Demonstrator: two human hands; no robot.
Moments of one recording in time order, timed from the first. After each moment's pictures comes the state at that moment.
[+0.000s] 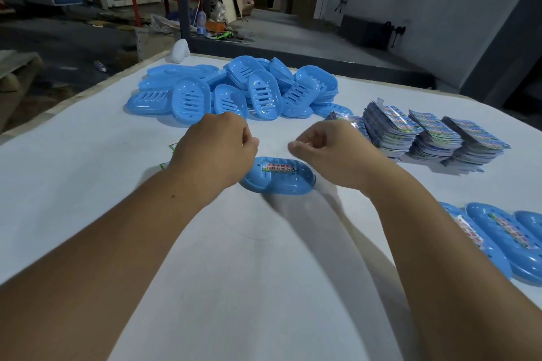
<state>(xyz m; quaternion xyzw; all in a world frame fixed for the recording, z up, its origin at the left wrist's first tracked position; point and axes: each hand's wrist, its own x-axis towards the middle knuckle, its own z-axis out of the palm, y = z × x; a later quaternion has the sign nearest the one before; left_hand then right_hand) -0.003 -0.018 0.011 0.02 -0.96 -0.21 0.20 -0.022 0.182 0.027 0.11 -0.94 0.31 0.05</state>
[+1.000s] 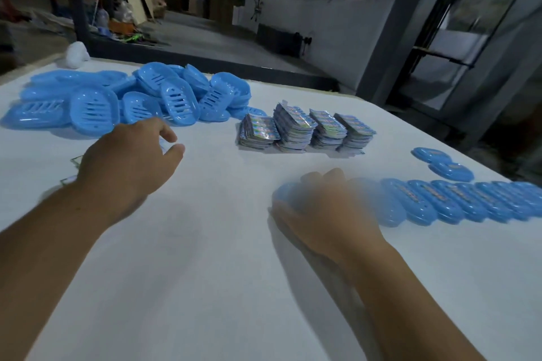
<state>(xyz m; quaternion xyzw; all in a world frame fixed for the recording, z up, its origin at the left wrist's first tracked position) 0.012 -0.012 0.011 -0.02 -0.95 -0.24 0.21 0.106 0.244 0.005 -0.12 -0.99 0.05 0.11</state>
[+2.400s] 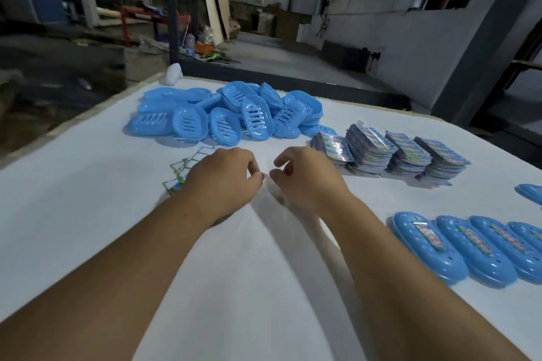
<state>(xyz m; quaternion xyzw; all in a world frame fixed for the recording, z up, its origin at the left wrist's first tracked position) 0.001 -0.017 0.000 -0.04 -0.96 -0.22 0.14 -0.014 0.148 0.013 0.07 -0.97 0.20 0.09</state>
